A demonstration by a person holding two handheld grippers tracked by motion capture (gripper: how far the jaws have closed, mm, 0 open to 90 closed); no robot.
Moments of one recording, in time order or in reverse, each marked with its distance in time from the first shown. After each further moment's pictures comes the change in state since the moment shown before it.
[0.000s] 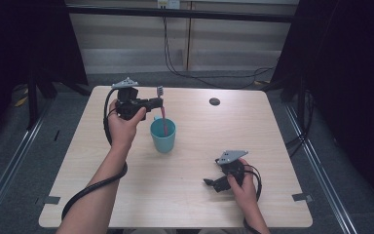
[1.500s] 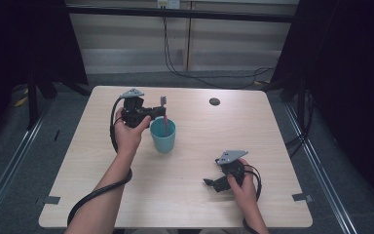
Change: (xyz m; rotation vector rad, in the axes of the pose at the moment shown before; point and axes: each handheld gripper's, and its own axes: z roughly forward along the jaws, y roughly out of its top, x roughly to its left) left arm 0.002 -0.027 0.019 0.037 0.018 -0.012; right arm 0.000 0.000 0.000 0.000 0.002 -0.003
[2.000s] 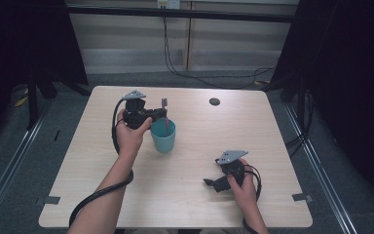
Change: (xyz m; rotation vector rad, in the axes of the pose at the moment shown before) left arm 0.000 -0.005 0.005 0.013 0.003 0.000; right arm 0.000 0.000 0.000 -0.001 -0.001 -0.001
